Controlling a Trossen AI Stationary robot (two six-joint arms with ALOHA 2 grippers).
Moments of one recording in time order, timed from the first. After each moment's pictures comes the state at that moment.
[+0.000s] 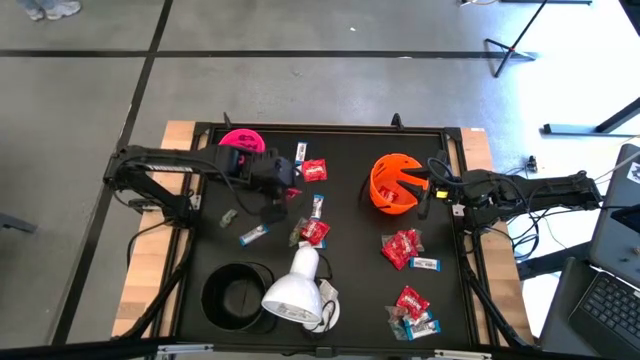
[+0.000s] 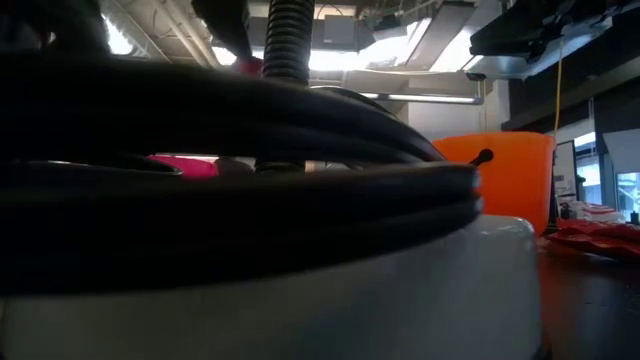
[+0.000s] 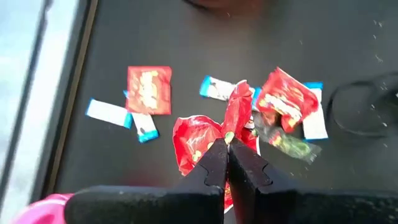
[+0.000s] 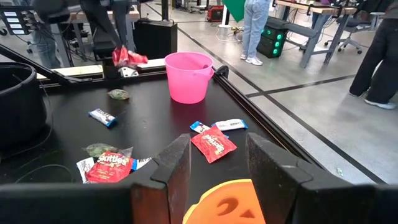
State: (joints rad) left arm 0.01 1.46 1.45 -1.06 -0.25 -0.08; right arm 0.12 0.59 0.60 -0.26 0.48 0.07
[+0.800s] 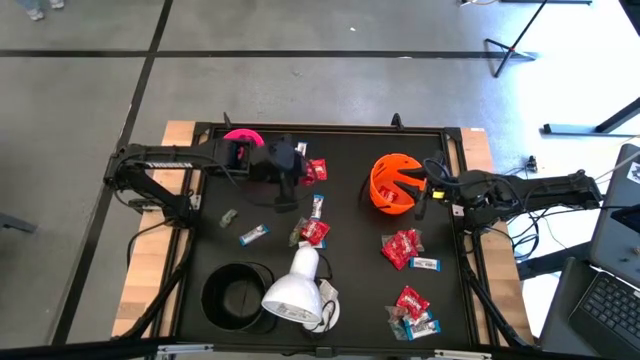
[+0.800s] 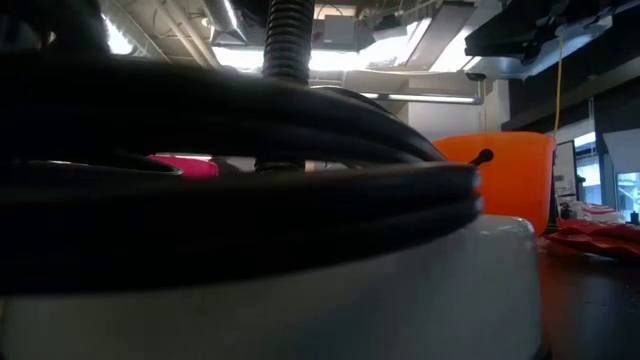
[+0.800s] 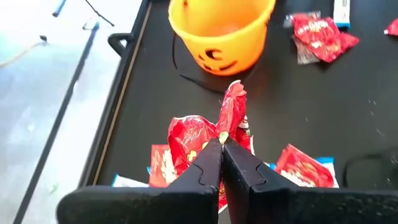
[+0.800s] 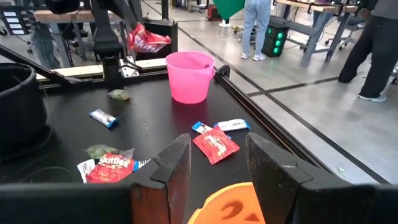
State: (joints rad) left arm 0.06 1.46 1.46 -0.78 -0.27 0.09; right arm 0.12 0.63 0.60 -0.23 0.48 0.08
